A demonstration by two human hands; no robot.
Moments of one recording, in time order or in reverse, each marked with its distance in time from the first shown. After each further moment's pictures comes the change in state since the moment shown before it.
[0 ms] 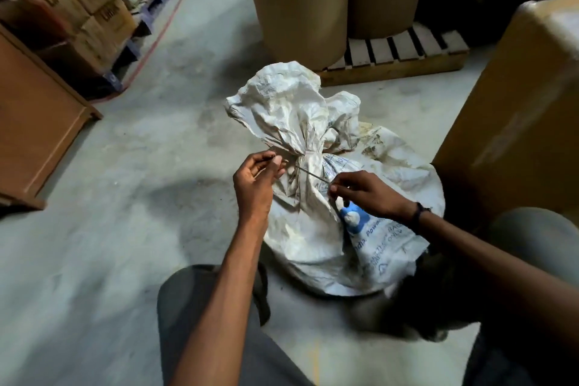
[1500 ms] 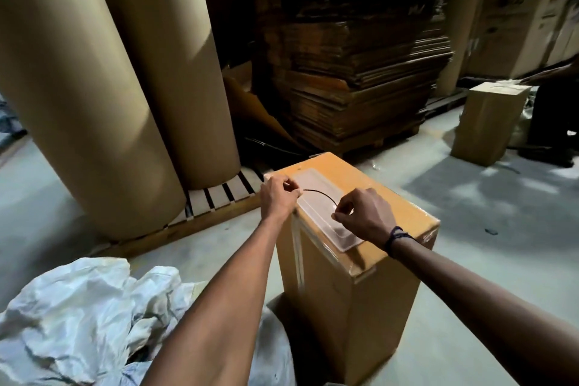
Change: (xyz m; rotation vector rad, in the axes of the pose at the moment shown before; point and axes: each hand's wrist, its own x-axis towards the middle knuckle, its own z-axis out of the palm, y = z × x) left_hand -0.002 0.020 0.555 0.745 -0.531 0.459; right_hand -0.179 0.038 -0.385 -0.722 0.966 0.424
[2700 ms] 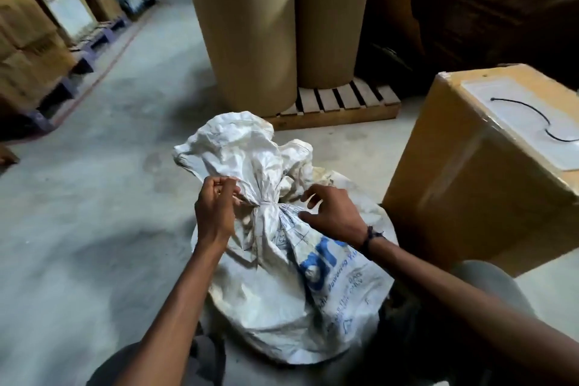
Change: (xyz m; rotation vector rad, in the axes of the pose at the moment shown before) left_hand -0.262 -0.311 -0.328 -0.394 0.430 -0.547; right_hand -0.190 -0.301 0.217 0.366 -0.529 -0.287
